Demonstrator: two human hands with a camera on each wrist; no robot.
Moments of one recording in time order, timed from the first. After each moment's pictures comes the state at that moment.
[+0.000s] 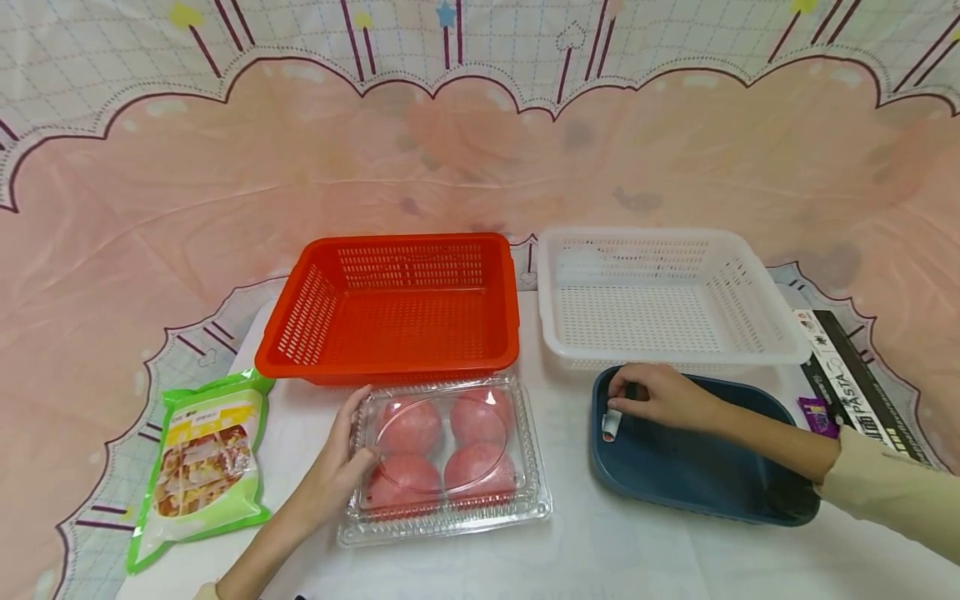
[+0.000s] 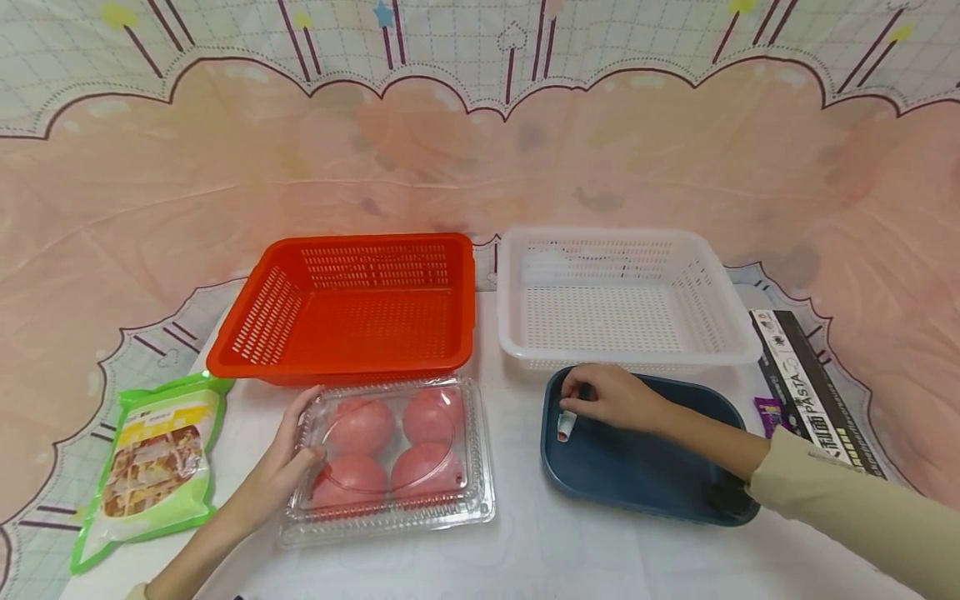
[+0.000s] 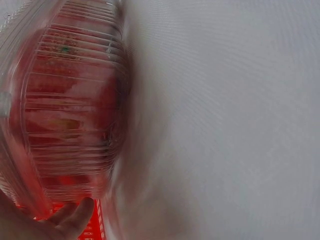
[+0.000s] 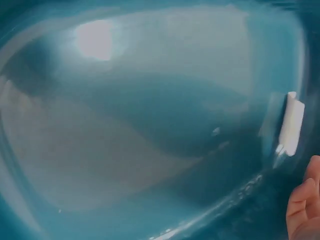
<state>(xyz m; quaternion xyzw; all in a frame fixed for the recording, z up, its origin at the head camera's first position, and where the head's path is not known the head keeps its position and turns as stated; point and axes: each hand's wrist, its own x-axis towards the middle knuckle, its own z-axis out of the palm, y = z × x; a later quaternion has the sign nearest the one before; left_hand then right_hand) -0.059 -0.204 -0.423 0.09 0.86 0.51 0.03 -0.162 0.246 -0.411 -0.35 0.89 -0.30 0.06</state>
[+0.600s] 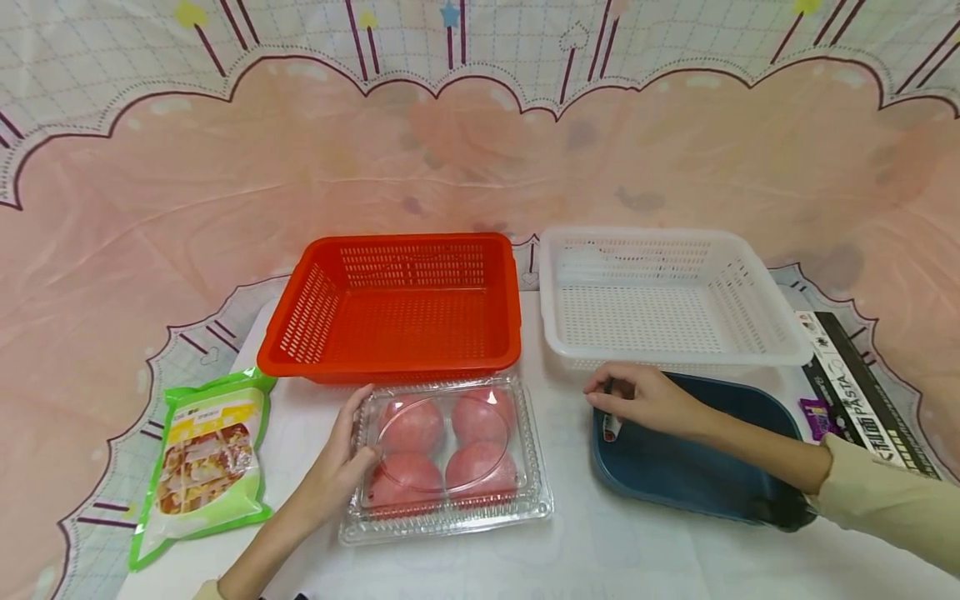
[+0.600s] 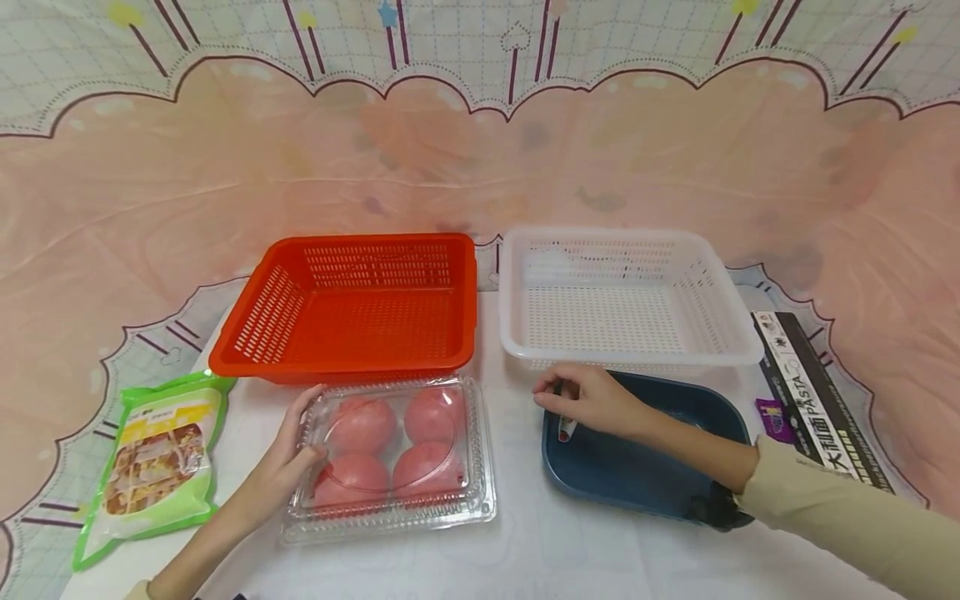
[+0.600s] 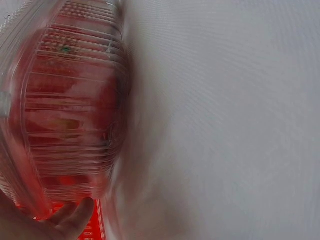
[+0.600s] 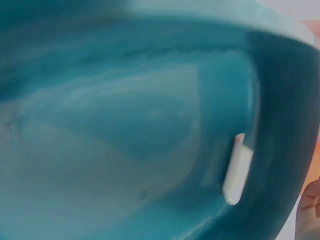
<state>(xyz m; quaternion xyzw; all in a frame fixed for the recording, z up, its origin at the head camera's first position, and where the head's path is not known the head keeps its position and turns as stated) -0.059 -0.204 -0.423 0.09 0.85 0.51 0.03 -0.144 0.214 -0.390 -0.27 0.85 -0.44 0.14</state>
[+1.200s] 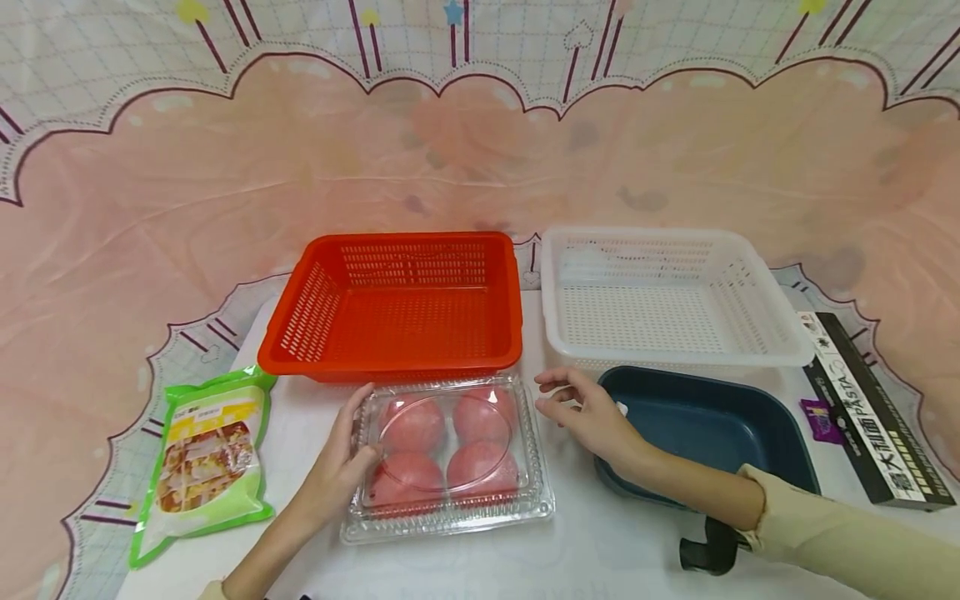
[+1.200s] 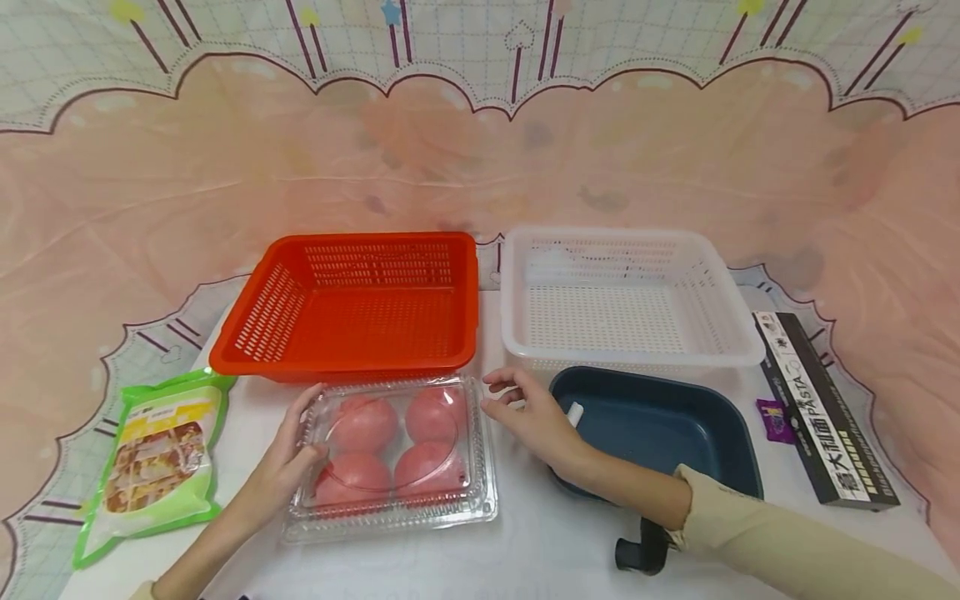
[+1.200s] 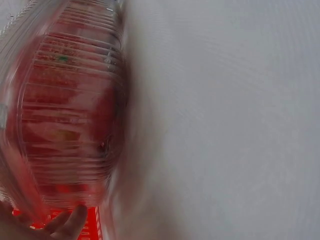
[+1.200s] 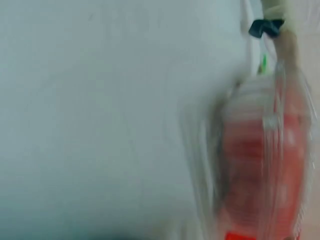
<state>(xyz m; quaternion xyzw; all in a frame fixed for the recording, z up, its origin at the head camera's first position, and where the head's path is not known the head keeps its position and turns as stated) -0.058 -0.202 -0.425 0.08 0.85 0.52 0.00 -0.109 0.132 -0.387 -0.08 0.81 -0.56 0.13</state>
